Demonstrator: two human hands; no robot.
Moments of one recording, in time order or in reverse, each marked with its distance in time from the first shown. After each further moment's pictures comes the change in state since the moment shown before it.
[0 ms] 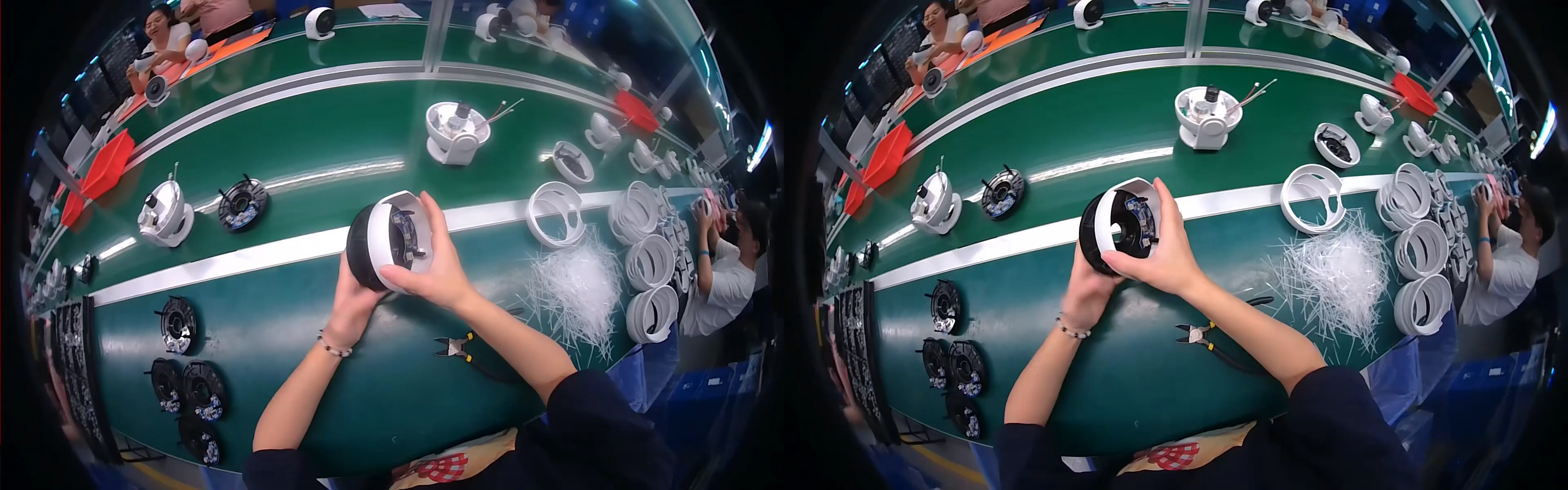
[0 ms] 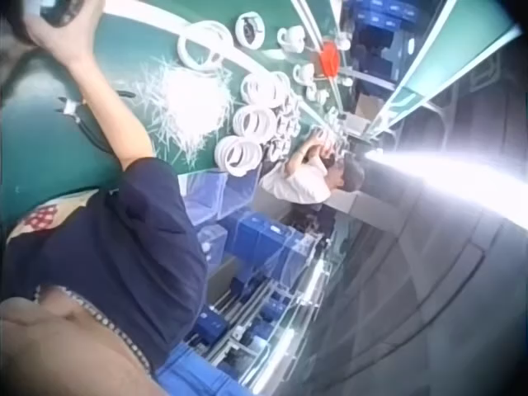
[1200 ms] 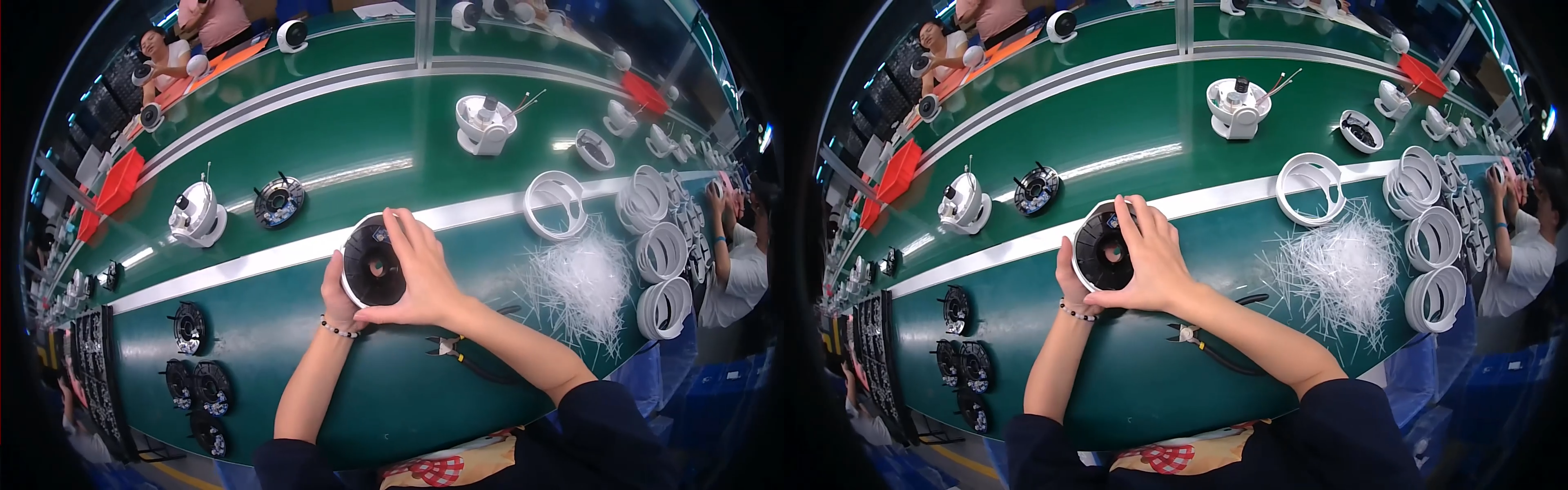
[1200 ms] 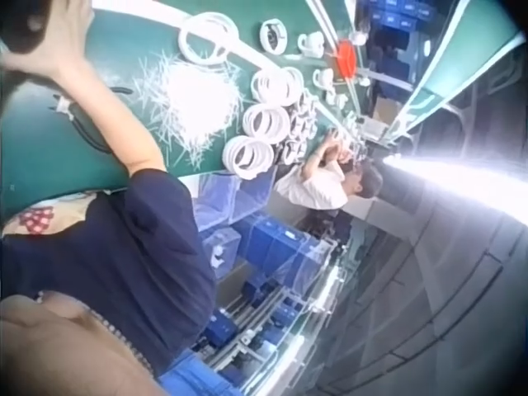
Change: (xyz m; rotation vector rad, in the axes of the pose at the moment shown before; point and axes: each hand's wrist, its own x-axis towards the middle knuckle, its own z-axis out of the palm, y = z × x) left_hand -0.021 0.031 -0.059 -0.385 0.107 -0.163; right_hand -0.018 -0.038 0.074 -0.574 -0.159 -0.264
